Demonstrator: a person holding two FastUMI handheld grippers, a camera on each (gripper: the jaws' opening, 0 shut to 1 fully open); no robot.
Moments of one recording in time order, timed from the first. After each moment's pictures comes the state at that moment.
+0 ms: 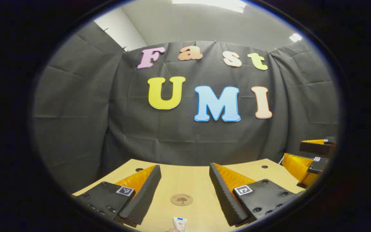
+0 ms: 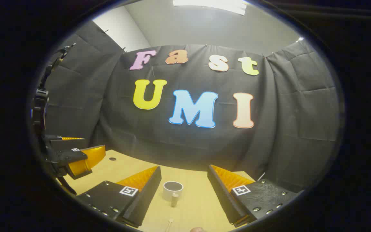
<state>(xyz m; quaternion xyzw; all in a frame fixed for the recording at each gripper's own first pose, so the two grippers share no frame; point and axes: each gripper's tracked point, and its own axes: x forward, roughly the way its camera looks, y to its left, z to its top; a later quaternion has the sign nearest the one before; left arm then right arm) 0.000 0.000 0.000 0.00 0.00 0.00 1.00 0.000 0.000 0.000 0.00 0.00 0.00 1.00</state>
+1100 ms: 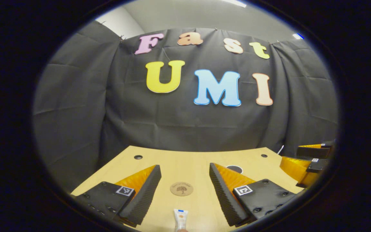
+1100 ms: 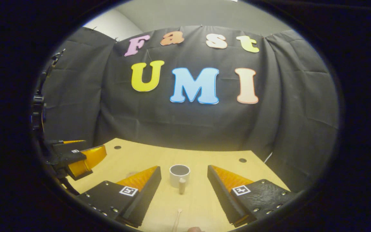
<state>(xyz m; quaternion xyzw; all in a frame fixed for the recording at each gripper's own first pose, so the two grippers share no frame) 0.016 0.006 -0.053 -0.01 0.10 -0.01 1.00 0.010 0.012 -0.054 0.05 0.12 0.02 0.99</state>
